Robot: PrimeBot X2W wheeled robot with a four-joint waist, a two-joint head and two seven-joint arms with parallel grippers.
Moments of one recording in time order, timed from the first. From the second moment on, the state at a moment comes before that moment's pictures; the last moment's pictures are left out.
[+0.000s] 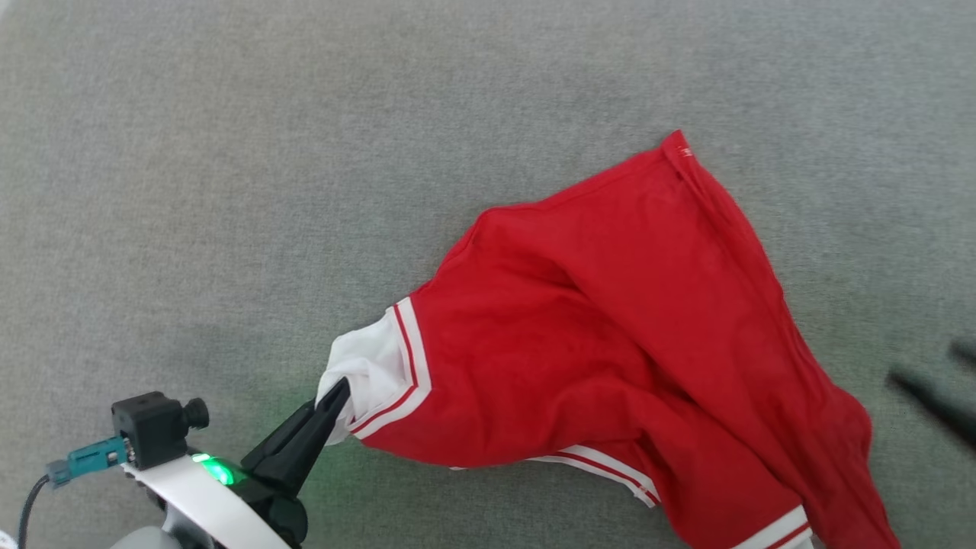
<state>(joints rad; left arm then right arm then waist) -0.20 0.77 -0.74 -0.05 -1.23 -0.13 -0.26 0.08 -0.55 -0.20 -0.60 0.82 0.13 1.18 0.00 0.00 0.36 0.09</state>
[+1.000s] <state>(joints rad) -0.39 0.66 -0.86 -0.02 -1.22 -0.13 -0.26 -0.85 -0.66 0.53 0.10 0.69 0.13 1.01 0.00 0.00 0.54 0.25</state>
